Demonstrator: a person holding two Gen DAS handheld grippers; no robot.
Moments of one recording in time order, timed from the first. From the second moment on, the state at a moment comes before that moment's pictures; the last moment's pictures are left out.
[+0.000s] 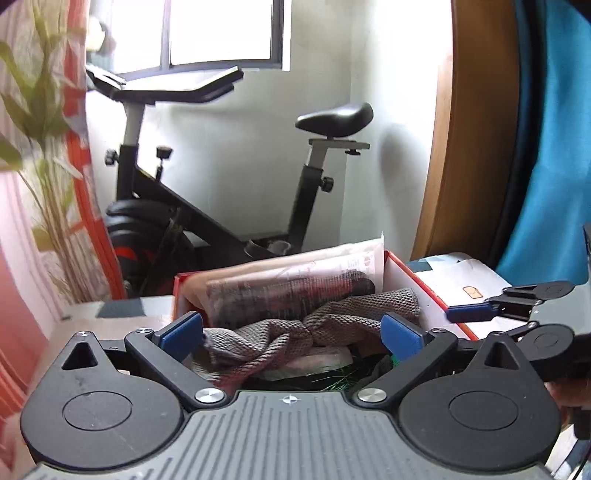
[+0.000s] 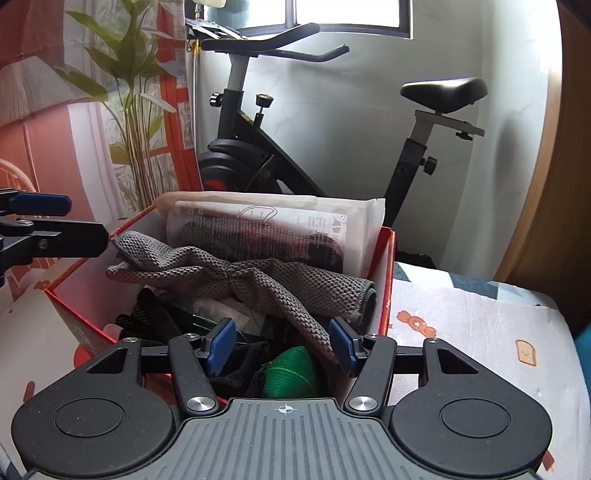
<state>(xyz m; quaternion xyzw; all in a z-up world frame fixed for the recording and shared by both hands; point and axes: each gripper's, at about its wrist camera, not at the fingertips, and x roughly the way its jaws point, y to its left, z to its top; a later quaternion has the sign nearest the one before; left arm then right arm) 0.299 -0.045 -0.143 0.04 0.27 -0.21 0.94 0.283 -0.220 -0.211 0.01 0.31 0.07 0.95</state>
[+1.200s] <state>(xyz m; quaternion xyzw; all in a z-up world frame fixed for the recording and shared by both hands) 0.054 0.016 0.022 0.02 0.11 -0.09 0.99 -0.006 -0.202 -0.016 0.10 0.08 -0.02 0.99</state>
